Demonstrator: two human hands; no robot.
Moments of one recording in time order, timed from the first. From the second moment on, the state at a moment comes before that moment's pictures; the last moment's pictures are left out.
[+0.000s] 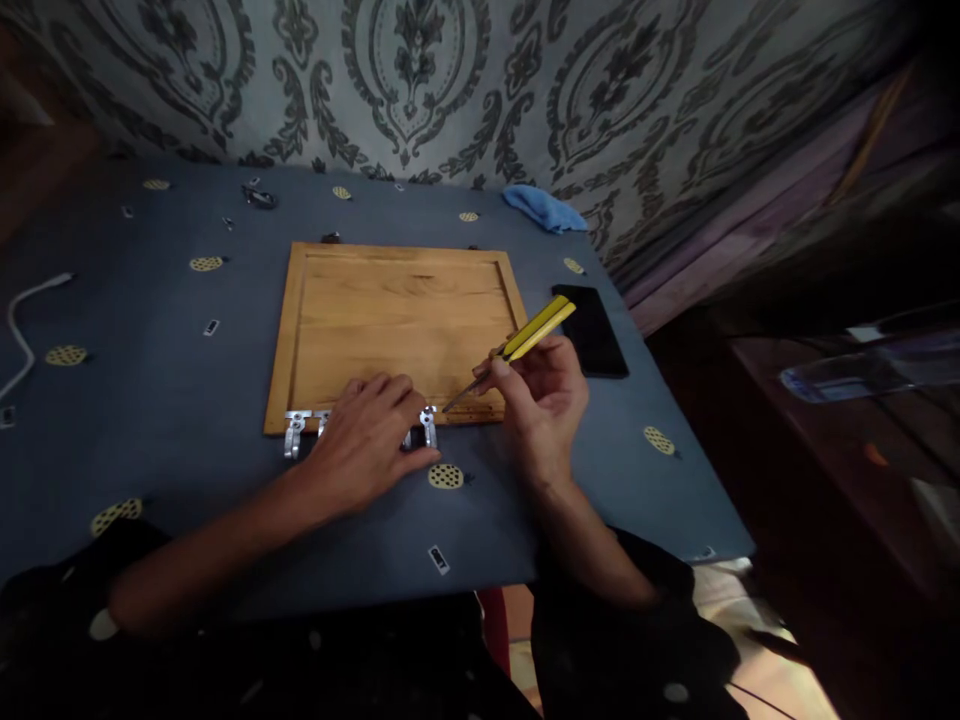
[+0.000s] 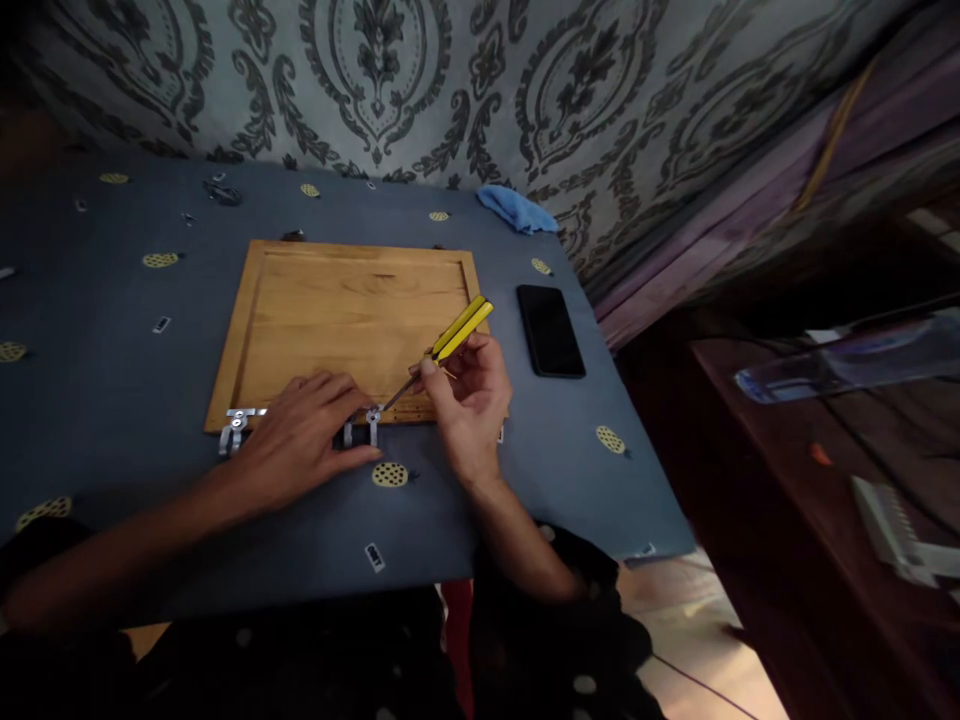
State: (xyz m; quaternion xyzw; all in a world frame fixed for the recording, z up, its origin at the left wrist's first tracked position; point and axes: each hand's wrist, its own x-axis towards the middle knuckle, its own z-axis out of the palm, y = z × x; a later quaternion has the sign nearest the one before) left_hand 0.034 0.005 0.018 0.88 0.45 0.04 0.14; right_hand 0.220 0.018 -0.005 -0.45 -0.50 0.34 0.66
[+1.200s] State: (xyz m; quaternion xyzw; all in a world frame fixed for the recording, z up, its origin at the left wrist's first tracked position) left_hand 0.033 0.004 0.015 0.89 0.44 0.05 0.13; right_hand 0.211 0.009 -0.006 -0.47 -0.56 0.33 0.59
